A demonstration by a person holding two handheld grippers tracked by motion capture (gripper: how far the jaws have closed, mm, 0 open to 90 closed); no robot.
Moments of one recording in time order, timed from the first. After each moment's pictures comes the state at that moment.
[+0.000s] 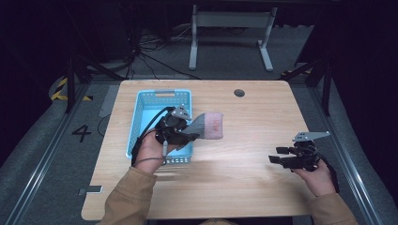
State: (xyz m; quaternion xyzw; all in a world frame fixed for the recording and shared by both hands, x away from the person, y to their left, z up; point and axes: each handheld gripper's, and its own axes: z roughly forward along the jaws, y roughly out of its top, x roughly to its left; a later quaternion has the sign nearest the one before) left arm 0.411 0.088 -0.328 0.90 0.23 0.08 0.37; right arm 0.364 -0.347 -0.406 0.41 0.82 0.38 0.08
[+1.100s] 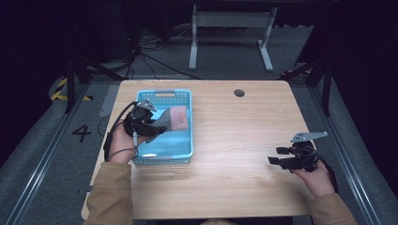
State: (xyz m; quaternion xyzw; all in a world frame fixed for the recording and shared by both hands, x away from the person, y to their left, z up) left arm 0.451 0.173 -0.357 0.89 0.31 0.07 0.33; right arm 0.364 -0.343 -0.407 0.41 0.83 0.37 0.09
